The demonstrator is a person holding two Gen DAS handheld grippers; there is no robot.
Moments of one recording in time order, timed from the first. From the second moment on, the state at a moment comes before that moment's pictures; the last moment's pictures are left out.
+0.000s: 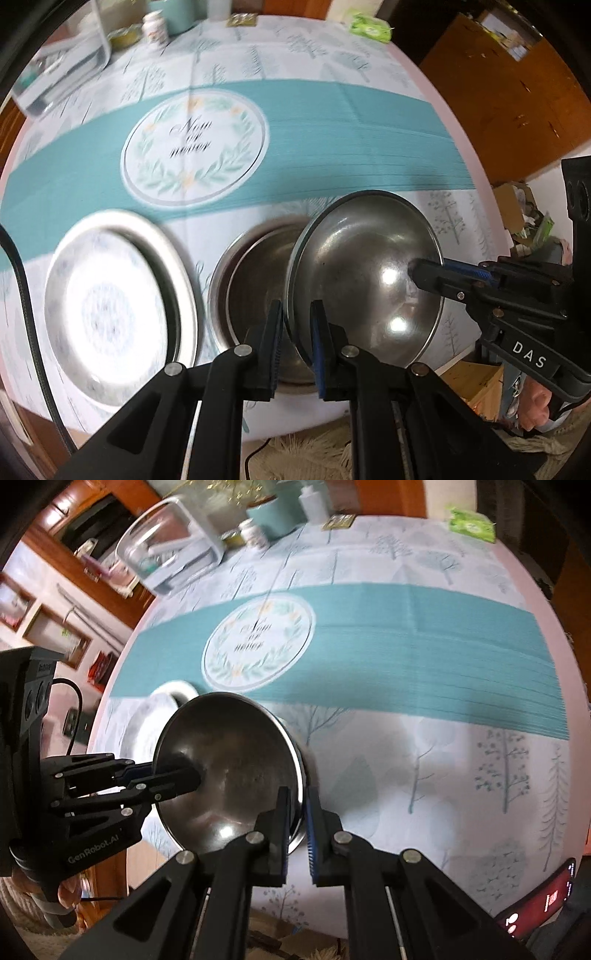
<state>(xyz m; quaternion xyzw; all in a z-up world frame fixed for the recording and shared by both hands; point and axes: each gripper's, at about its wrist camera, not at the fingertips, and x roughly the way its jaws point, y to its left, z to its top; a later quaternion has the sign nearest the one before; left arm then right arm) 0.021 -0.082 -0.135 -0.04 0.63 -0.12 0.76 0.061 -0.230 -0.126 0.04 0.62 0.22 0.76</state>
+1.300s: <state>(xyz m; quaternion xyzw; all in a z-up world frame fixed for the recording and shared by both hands) 0.024 -0.045 -0.143 -0.06 0.61 -0.09 0.78 0.064 -0.189 -0.134 -0.02 0.60 0.20 0.78</state>
